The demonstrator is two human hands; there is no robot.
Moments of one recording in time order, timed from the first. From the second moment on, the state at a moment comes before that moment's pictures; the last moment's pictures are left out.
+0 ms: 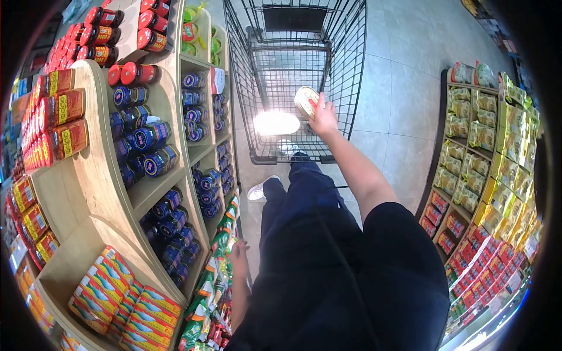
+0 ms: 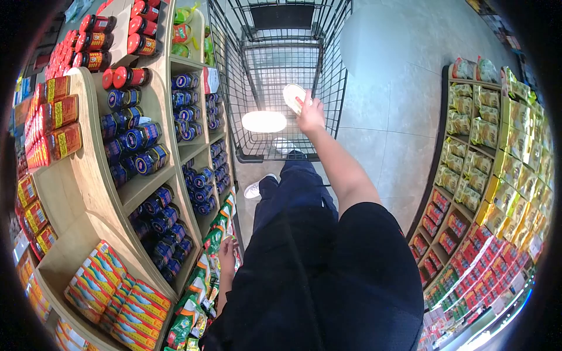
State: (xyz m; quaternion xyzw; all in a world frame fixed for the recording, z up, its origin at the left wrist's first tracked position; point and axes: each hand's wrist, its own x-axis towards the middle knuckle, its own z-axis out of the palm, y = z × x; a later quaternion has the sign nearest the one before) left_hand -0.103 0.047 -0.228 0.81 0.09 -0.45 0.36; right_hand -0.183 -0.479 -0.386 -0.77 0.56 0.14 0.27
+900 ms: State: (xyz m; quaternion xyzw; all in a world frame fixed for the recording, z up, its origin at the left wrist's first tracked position) left_hand -0.110 0.069 -0.256 0.83 0.05 -0.44 0.33; right_hand -0.161 -0.461 -0.326 -0.91 0.35 -0.08 0.22
